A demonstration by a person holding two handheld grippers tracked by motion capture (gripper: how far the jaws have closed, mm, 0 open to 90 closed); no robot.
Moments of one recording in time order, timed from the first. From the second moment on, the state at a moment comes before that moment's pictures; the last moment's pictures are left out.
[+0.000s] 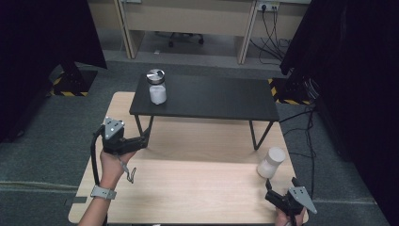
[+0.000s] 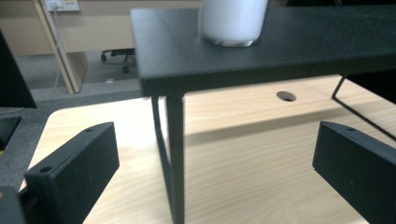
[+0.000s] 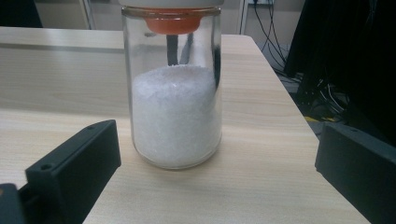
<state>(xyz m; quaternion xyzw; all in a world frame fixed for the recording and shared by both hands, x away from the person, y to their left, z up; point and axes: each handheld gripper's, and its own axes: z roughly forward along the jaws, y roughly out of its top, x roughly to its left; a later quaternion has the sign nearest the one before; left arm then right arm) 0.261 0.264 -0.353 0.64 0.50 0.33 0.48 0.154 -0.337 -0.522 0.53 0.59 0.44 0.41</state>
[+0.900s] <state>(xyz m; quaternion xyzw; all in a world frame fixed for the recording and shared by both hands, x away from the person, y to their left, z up) 0.231 0.310 -0.426 0.63 0.57 0.31 0.43 0.155 -0.336 -0.520 0.53 0.60 0.43 0.41</state>
